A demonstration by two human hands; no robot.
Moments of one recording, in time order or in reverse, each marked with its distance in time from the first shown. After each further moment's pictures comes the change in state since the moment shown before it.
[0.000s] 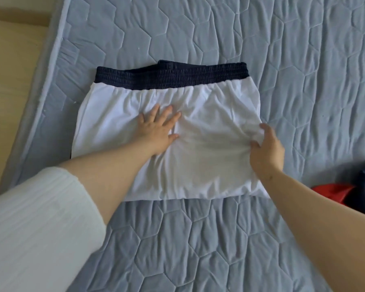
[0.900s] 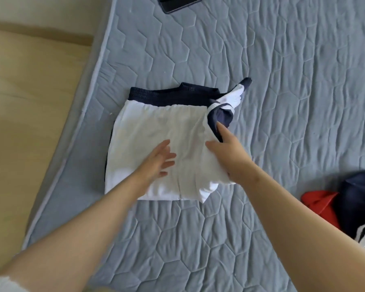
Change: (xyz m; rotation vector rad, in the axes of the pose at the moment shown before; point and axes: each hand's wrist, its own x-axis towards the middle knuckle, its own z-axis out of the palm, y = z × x) left_hand -0.131 -0.021 -0.024 -1.707 -0.089 -0.217; right_hand -0.082 -0.124 -0.003 0.351 -0.506 -0.124
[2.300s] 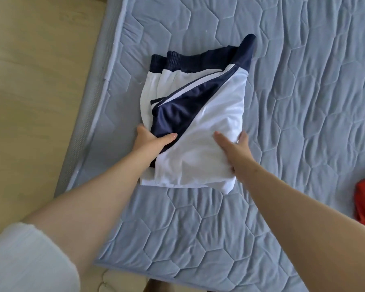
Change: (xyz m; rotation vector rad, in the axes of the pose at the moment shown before) left_hand 0.051 -0.052 -0.114 0.193 0.456 -0.126; right_hand 0.039 0.069 0.117 0.260 0.206 0.389
